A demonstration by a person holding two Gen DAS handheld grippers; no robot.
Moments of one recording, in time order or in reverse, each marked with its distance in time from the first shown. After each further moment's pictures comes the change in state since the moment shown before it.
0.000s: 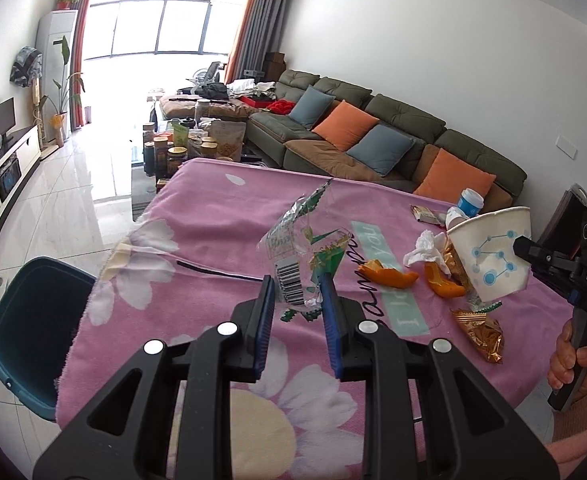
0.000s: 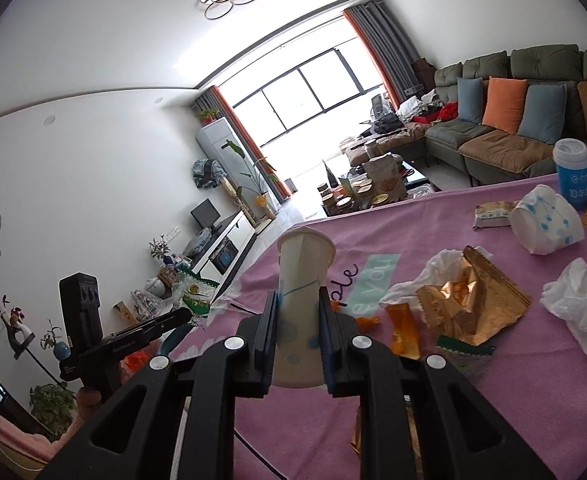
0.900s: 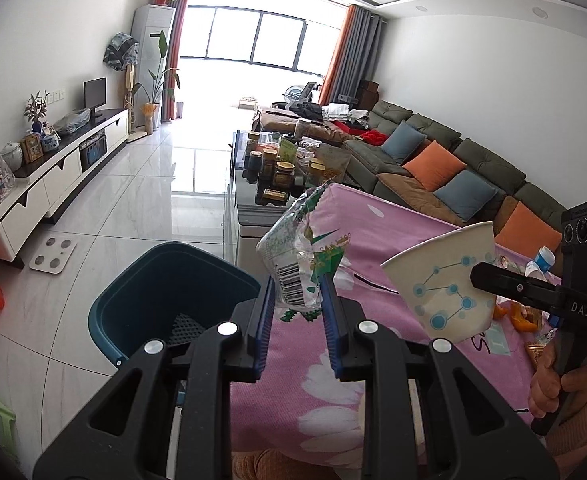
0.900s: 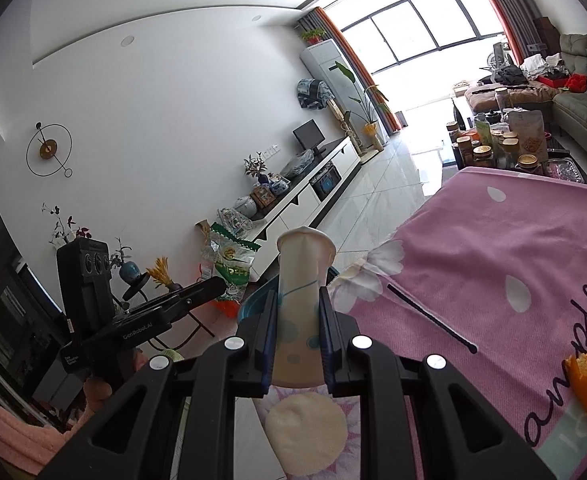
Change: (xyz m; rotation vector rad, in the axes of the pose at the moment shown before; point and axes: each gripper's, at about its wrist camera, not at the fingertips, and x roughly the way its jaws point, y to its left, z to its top) left arm -0.097 0.119 -0.005 -0.183 -0.084 0.275; right arm 0.180 0.134 0.003 -0.162 0.285 0.350
